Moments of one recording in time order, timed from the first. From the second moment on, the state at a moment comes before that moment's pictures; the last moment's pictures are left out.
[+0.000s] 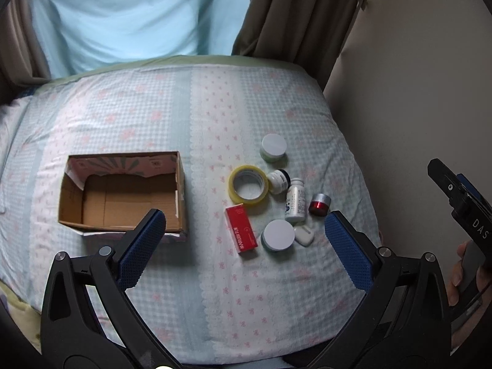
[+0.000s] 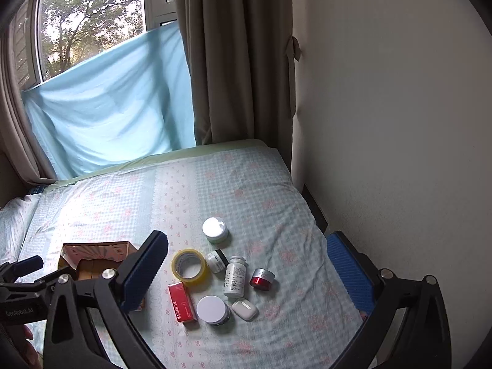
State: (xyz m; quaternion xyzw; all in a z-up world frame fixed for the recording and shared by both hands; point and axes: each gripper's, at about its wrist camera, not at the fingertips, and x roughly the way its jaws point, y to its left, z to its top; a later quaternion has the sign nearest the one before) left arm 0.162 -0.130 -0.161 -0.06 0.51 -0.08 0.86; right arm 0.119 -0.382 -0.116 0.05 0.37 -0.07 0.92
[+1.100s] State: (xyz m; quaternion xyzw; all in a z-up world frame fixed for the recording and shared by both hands) left arm 0.278 -0.166 -0.479 -0.07 0.75 0.01 0.65; right arm 0.253 -0.460 -0.429 0.19 0.63 -0.16 0.73
